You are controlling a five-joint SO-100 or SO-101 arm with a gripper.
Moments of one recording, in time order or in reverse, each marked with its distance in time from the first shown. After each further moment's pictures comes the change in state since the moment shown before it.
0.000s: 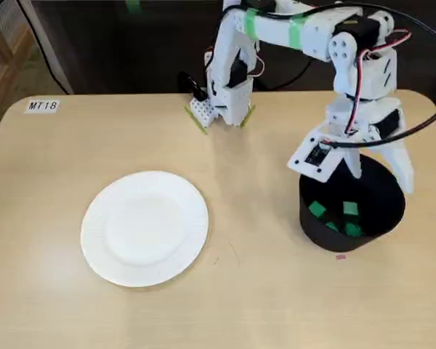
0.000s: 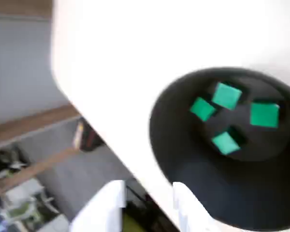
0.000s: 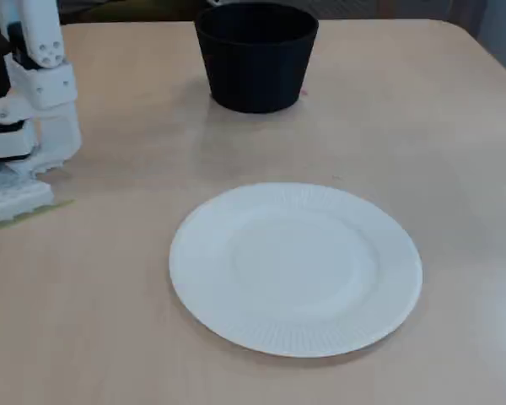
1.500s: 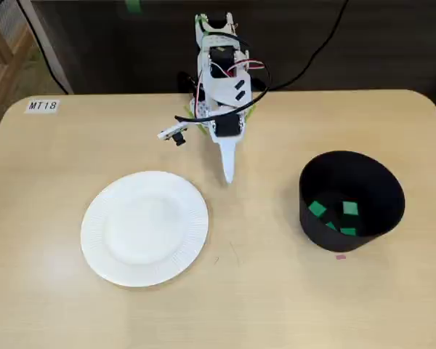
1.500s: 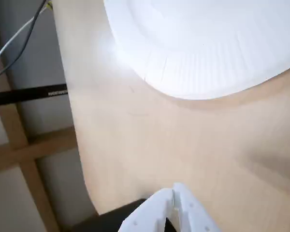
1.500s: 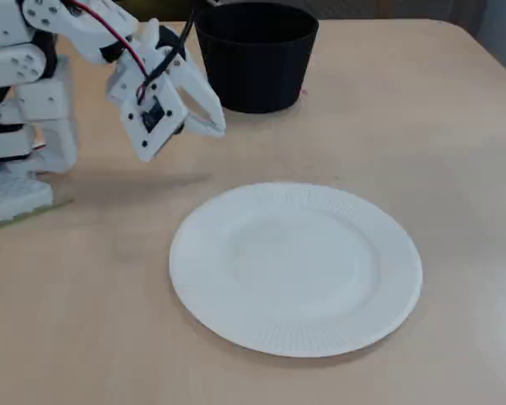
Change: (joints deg) arm 28.7 91.7 108.6 -24.3 0.2
